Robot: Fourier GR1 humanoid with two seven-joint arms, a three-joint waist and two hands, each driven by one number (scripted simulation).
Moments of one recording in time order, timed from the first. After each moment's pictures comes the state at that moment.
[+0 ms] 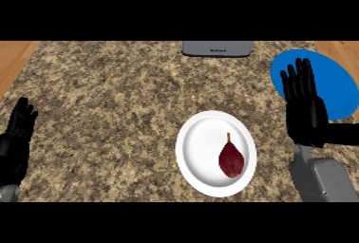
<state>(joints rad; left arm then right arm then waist) 0.02 0.63 -0.18 -1.52 0.40 0.45 -0.12 -0.26 -0.18 0.04 -1.50 -0.38 -0.24 -0.17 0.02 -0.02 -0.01</state>
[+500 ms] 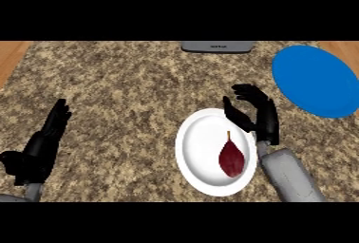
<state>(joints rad) -0.03 0.57 -0.28 -1.49 0.39 0.33 -0.14 -0.37 -0.16 0.26 -1.23 0.00 -0.56 0.06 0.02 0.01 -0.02</state>
